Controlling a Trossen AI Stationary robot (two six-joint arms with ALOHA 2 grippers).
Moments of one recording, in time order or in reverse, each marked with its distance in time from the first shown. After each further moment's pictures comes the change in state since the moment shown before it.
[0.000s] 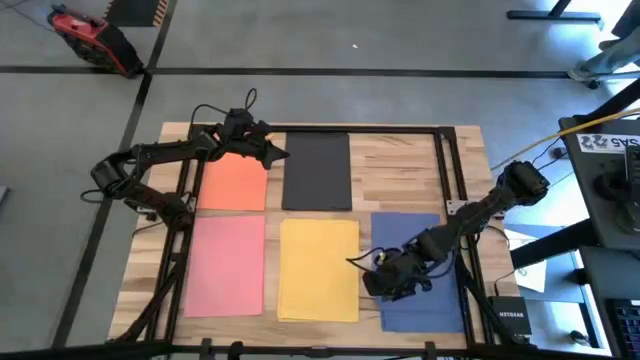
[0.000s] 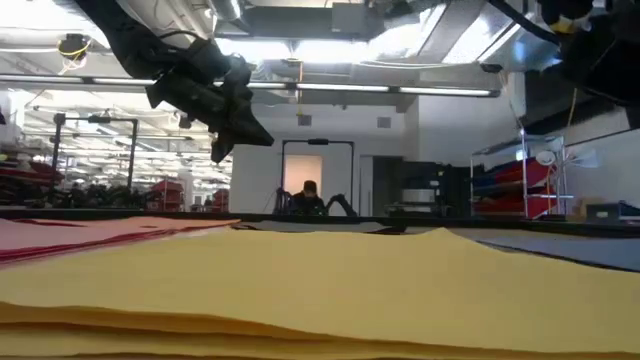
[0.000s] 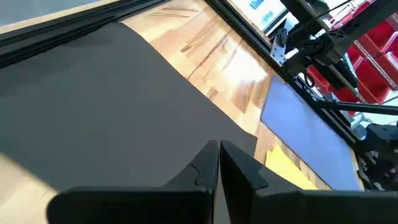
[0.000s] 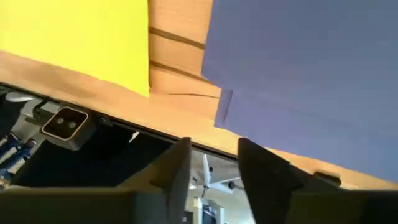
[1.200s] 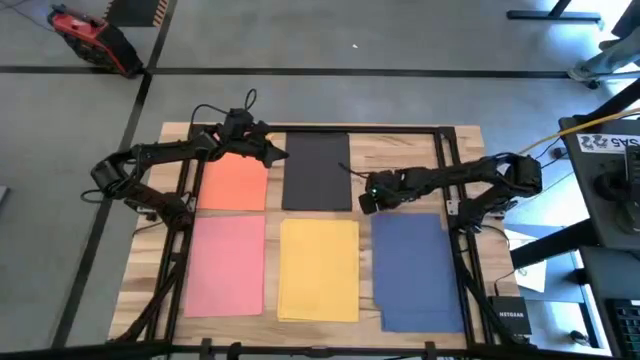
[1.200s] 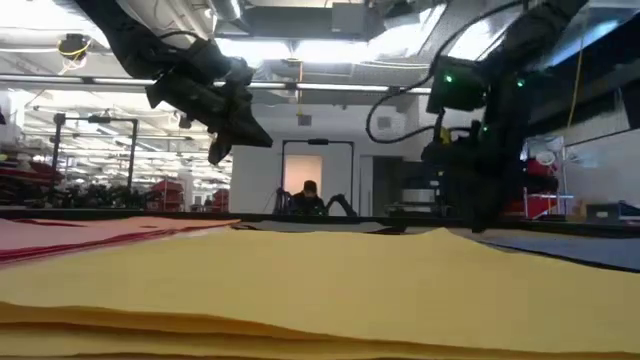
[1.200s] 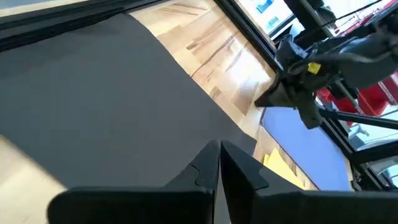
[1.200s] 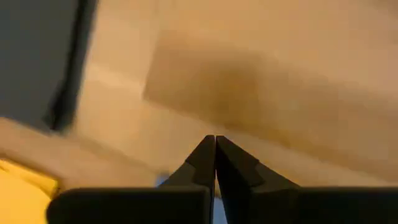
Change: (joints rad) left arm 0.000 0.000 0.000 -0.018 -0.015 -0.071; right arm -0.772 -0.011 -0.229 -0.059 0.377 -0.976
